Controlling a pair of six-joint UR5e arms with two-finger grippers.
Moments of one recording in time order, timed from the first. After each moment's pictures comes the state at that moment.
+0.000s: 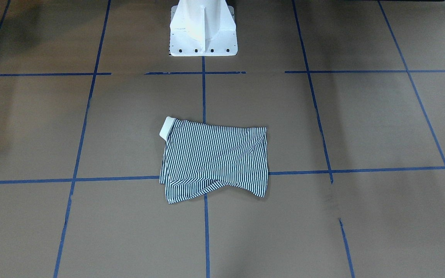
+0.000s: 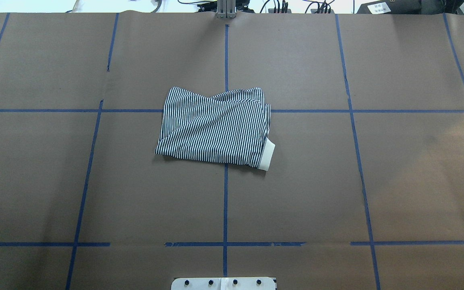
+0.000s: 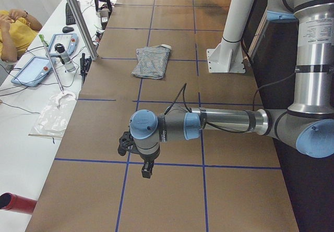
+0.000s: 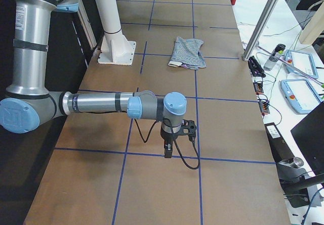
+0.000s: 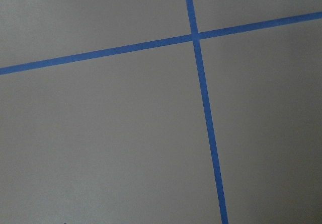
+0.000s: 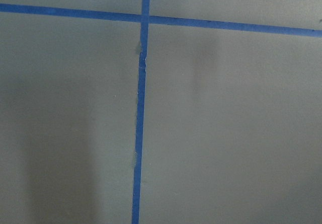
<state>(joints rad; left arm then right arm) -1.69 -1.52 -1.68 -1.43 -2.35 0.30 1.51 -1.72 1.79 -1.66 2.22 0.00</state>
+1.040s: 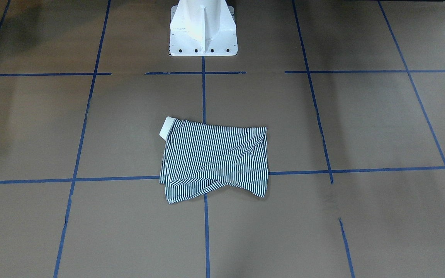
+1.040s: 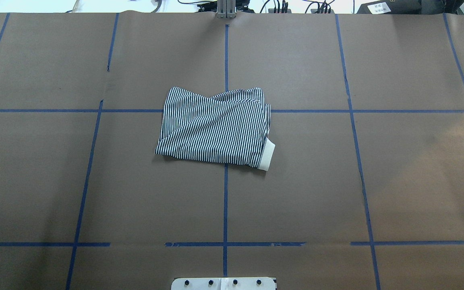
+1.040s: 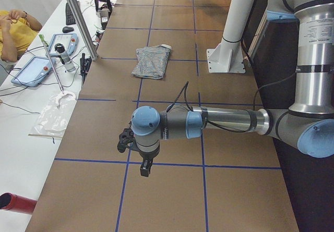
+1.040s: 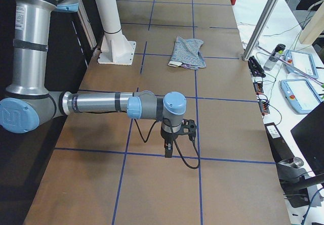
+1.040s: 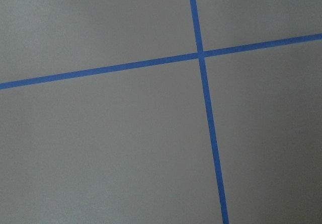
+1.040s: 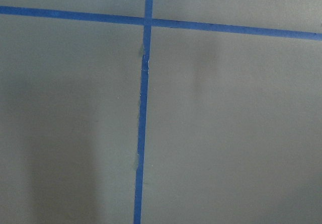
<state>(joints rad) -1.69 -1.51 -1.69 -1.45 -2.34 0.30 1.51 -1.73 1.79 -1.65 2.23 0.00</state>
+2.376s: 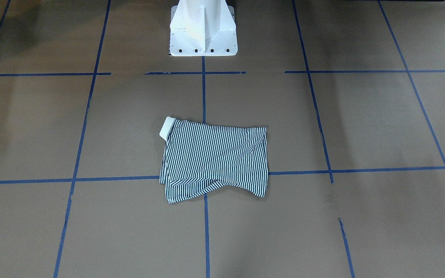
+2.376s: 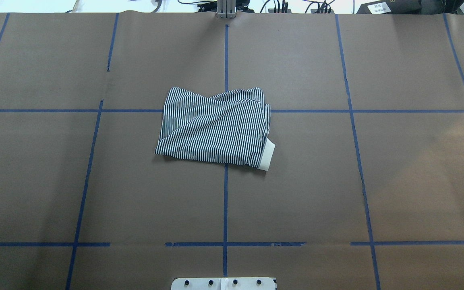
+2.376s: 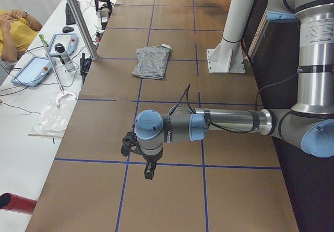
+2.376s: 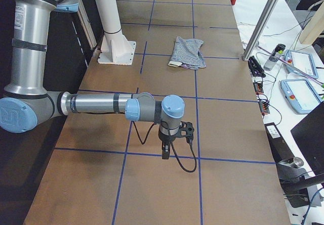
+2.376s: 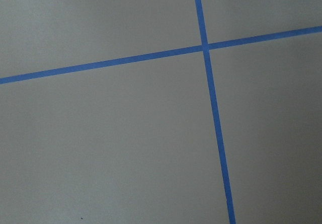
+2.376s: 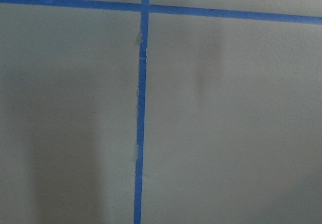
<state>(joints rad) -1.69 -1.49 -1.70 -1.45 -2.34 0.30 1.51 -1.74 1.78 -1.65 2.24 0.00</state>
